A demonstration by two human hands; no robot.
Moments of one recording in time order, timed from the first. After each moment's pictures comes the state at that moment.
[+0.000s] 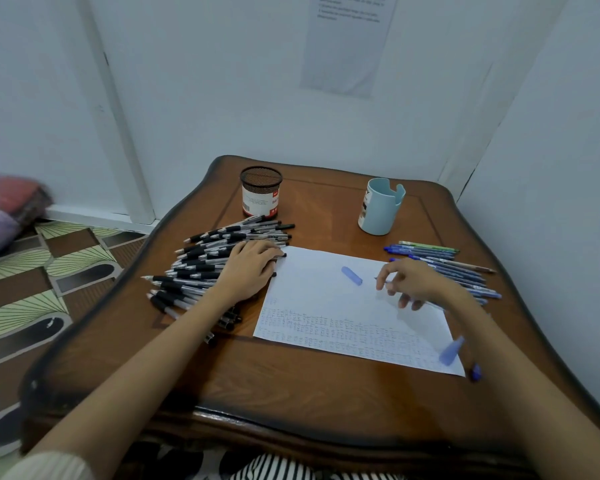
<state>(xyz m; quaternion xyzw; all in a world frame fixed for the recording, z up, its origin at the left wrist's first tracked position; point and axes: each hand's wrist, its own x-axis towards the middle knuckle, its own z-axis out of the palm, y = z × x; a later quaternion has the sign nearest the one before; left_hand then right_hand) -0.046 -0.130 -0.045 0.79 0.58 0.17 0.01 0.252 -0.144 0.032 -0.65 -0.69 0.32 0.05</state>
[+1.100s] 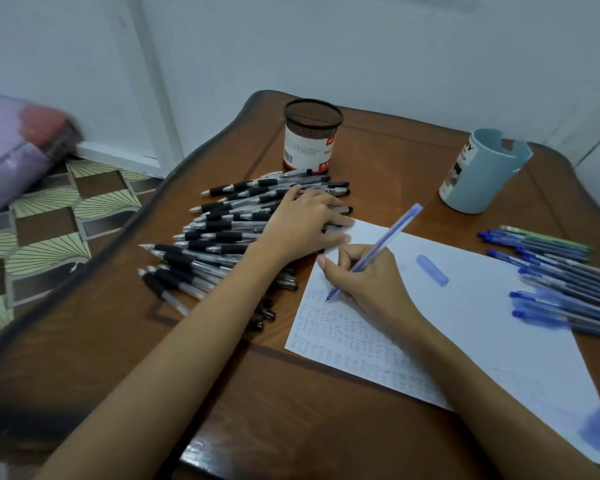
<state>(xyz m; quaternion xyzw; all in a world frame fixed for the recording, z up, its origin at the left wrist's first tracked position) -0.039 -0.083 -0.042 0.82 0.57 0.13 0.01 0.107 -0.132 -0.055 -0.41 -0.68 0.46 0.39</state>
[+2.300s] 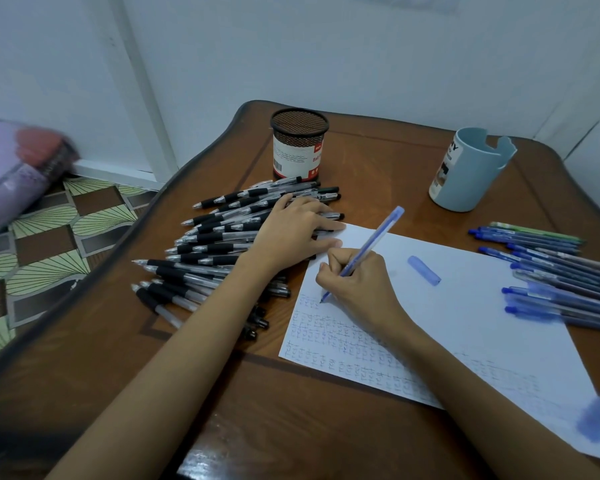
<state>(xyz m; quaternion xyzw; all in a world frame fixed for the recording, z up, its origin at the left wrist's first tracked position) -0.040 -0.083 -0.042 0.82 0.56 0.13 0.01 0.102 -0.133 -0.055 -0.42 -0.69 0.41 0.43</state>
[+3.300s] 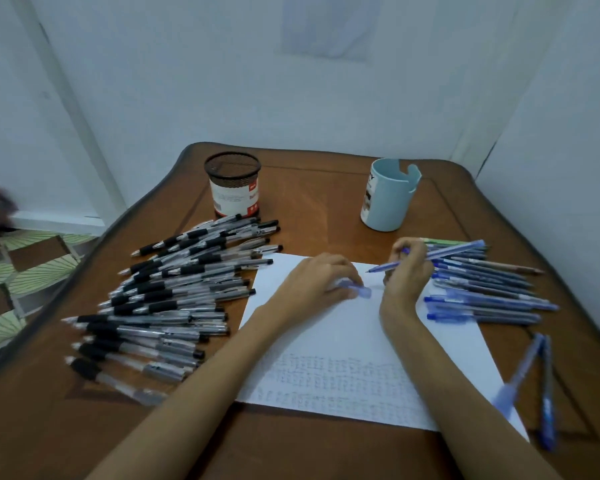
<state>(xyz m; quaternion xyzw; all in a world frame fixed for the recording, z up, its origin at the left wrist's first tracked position) 0.061 -0.087 -0.054 0.86 0.41 0.26 0.14 0.192 -0.078 -0.043 -0.49 -0.27 0.34 0.76</state>
